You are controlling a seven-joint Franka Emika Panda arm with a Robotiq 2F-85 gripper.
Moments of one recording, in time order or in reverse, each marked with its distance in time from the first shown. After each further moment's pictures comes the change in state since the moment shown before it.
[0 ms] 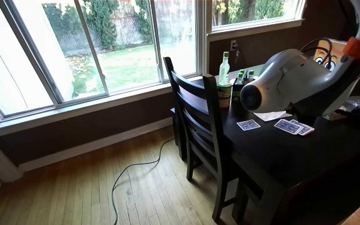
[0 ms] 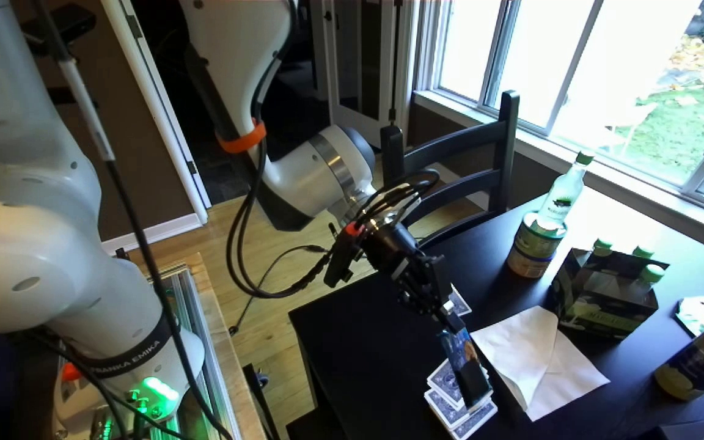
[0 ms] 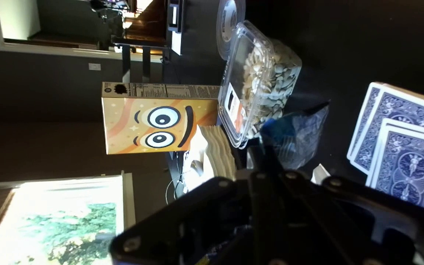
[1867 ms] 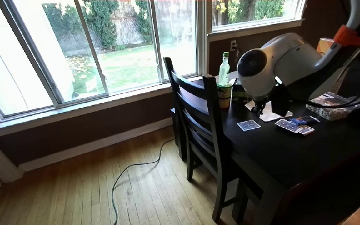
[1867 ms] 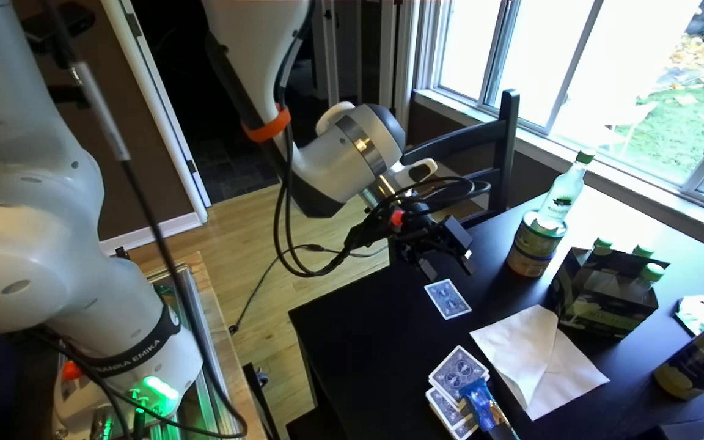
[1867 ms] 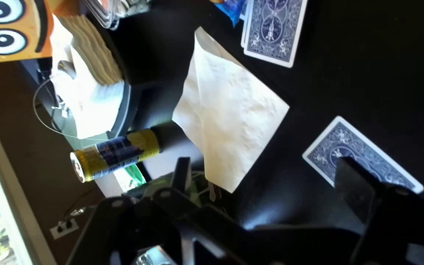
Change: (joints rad) arm -0.057 -0.017 -0.006 0.112 0.016 0.554 -0.125
